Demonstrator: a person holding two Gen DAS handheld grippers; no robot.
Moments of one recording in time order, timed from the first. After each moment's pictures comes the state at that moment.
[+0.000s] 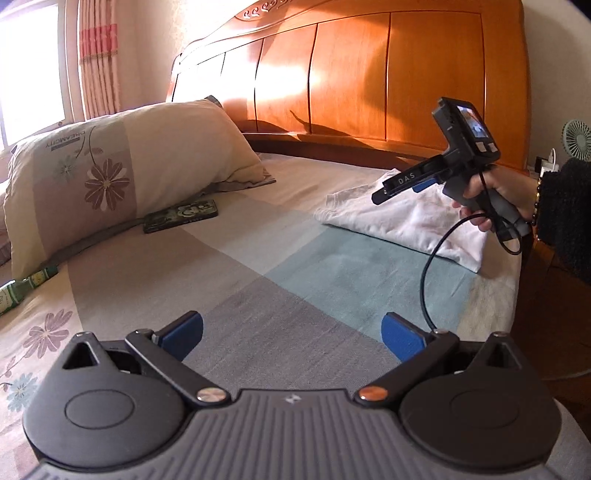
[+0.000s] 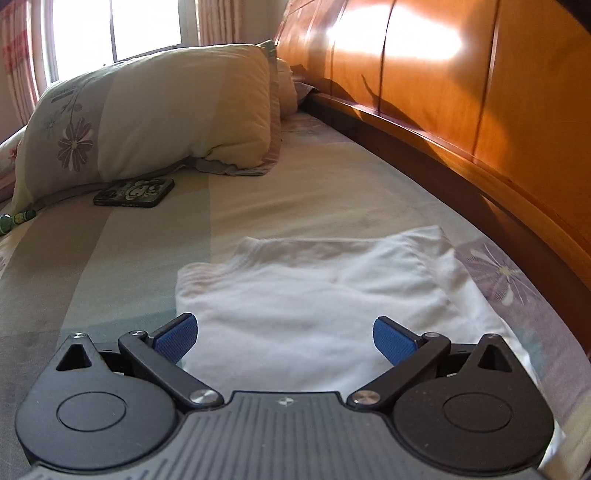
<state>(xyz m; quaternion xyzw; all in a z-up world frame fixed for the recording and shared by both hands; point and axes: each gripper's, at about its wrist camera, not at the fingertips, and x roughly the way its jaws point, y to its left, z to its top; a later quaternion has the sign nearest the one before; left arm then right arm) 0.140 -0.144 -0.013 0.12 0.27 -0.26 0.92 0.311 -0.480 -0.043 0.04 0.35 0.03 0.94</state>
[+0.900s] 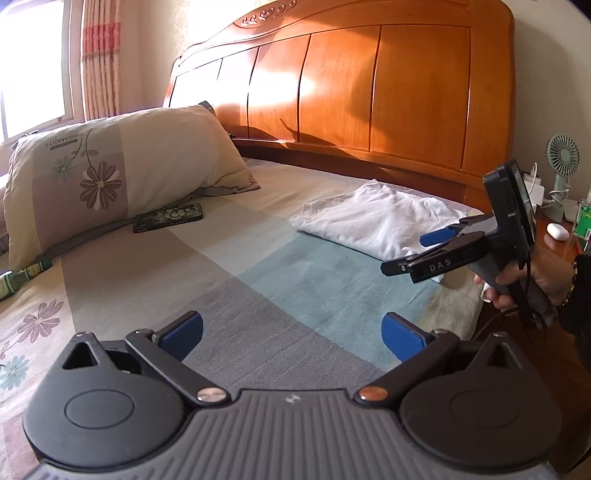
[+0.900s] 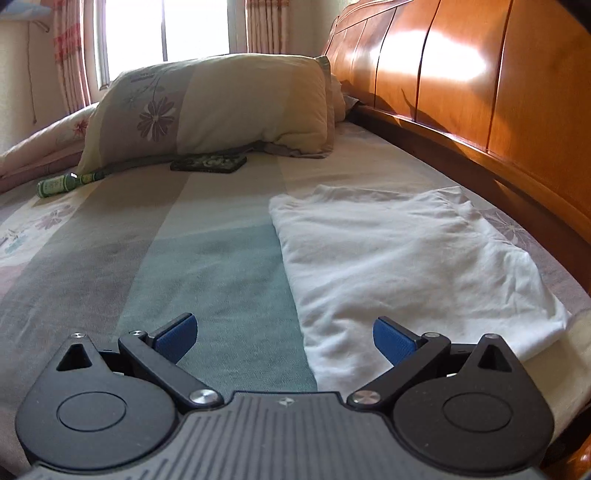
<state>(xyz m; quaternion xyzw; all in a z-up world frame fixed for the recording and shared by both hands) 0.105 -0.160 0.003 0.11 0.26 -0.26 0.92 0.189 -0.432 -0.059 0.02 0.31 0.10 0.95</state>
